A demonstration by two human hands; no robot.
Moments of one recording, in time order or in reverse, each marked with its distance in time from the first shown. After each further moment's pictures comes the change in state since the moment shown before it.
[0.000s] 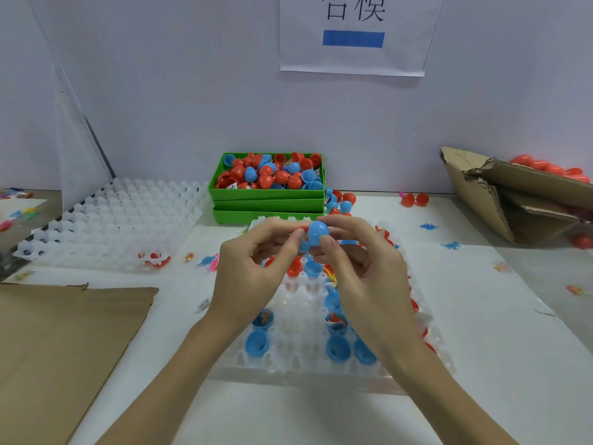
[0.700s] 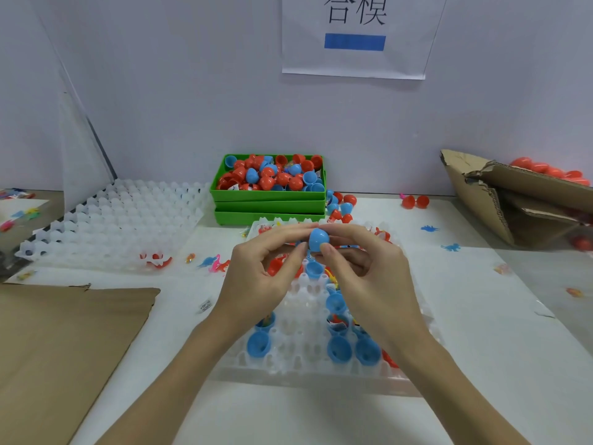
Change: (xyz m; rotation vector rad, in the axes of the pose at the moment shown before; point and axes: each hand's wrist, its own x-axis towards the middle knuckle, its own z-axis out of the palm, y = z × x) left_hand -0.001 -0.006 -0.001 0.019 -0.131 0.008; right_hand 0.004 0.002 -0.007 -0.057 -0.067 0.038
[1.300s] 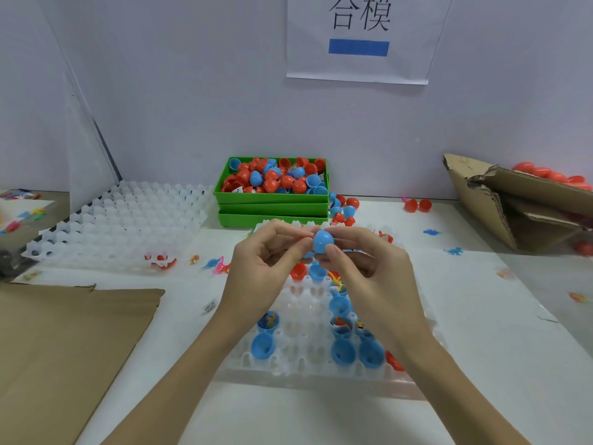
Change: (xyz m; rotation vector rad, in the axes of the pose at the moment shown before) left_hand 0.004 -0.001 0.001 -0.223 0.084 -0.103; right_hand 0.003 0.007 0.002 0.042 0.010 0.012
